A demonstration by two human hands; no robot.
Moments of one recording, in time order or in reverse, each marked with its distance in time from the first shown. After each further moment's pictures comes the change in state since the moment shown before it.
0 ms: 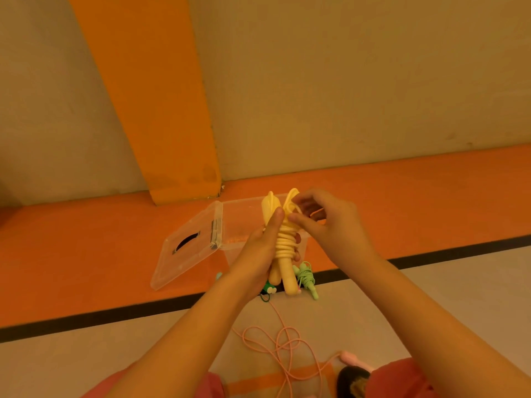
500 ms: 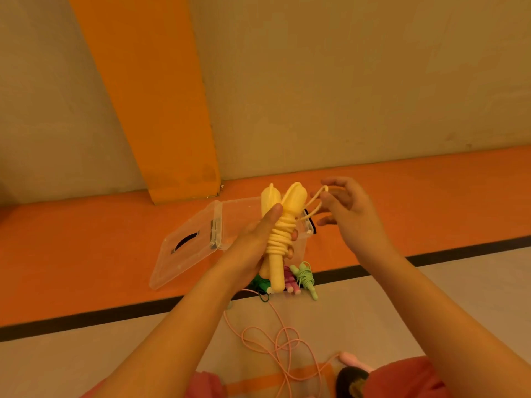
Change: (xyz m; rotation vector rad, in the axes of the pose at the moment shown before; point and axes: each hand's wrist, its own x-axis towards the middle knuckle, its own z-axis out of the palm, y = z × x) left_hand 0.005 0.013 -0.018 0.037 -0.184 -0.008; right_hand 0.010 0.016 -0.011 0.482 0.116 0.305
